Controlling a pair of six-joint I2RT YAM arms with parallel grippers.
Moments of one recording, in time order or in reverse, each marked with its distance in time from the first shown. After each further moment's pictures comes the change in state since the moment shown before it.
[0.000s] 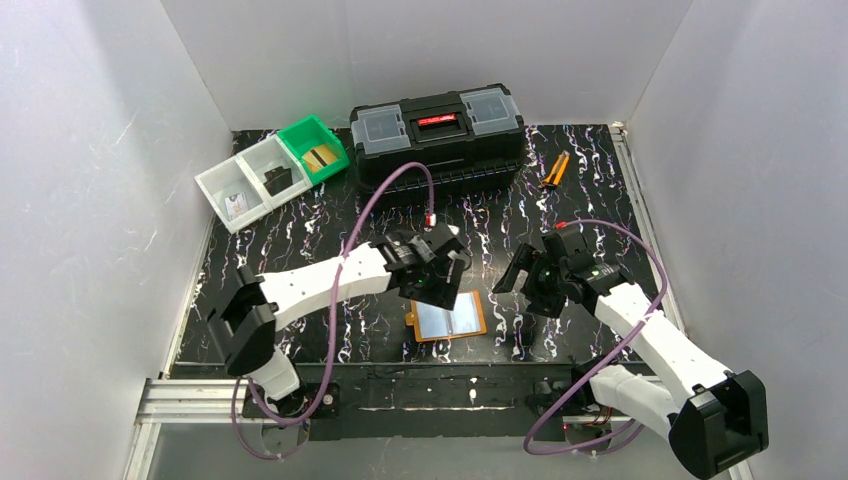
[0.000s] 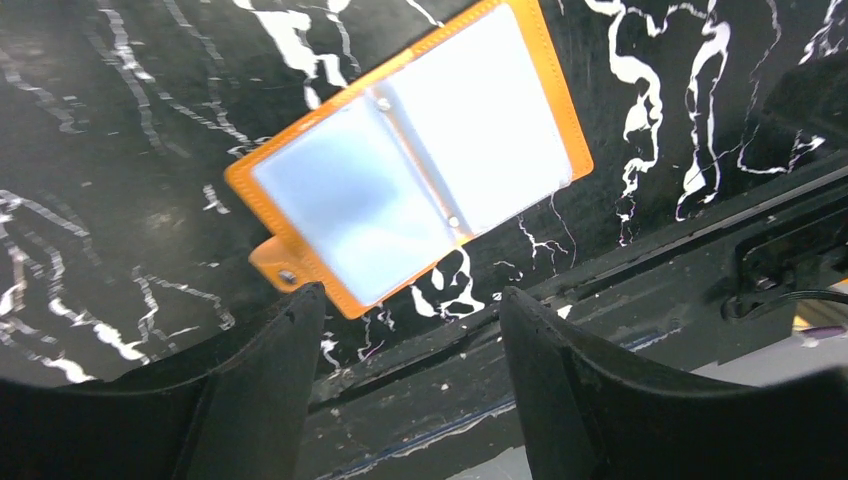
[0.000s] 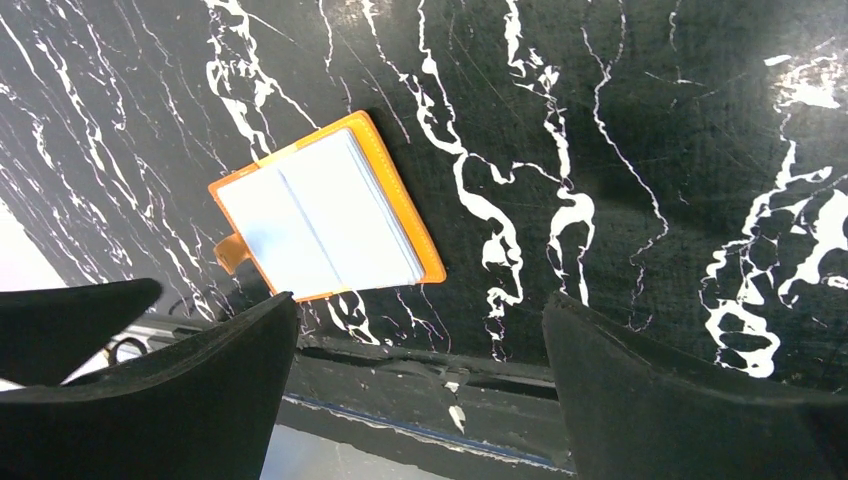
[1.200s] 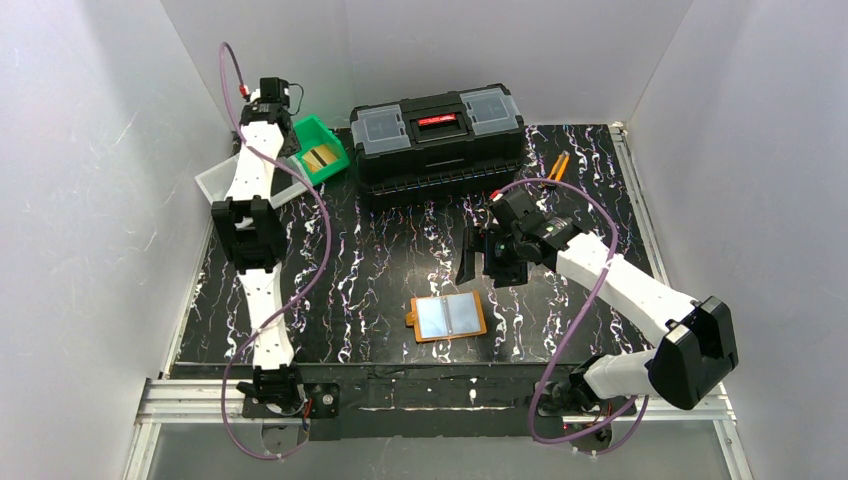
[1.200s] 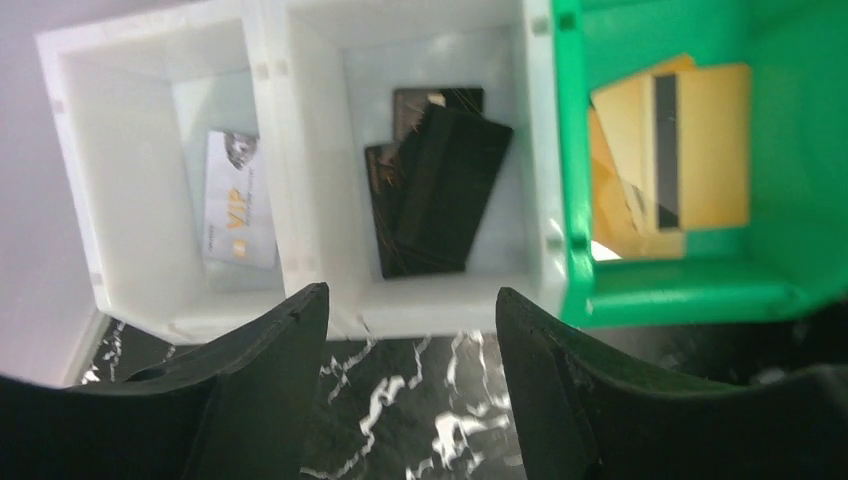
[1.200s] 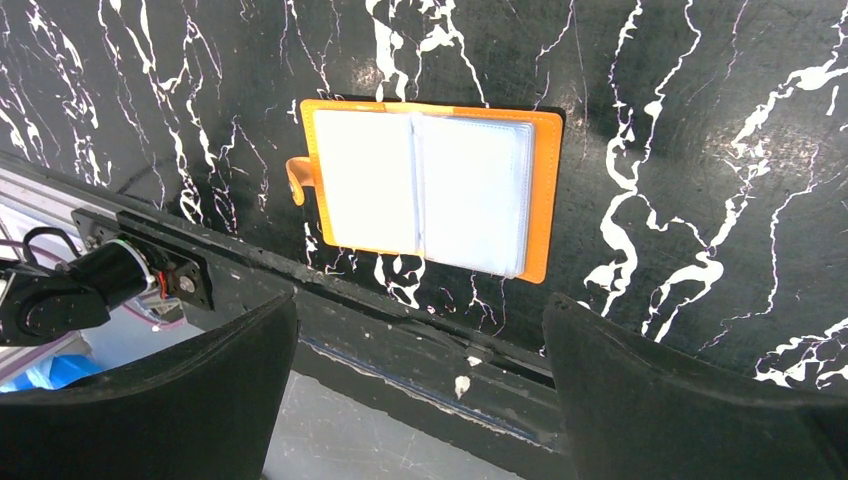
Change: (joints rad) left arm 1.034 0.789 1.135 -0.177 -0.389 0.351; right arm 0.227 0.338 0.392 -0.097 -0.028 -0.201
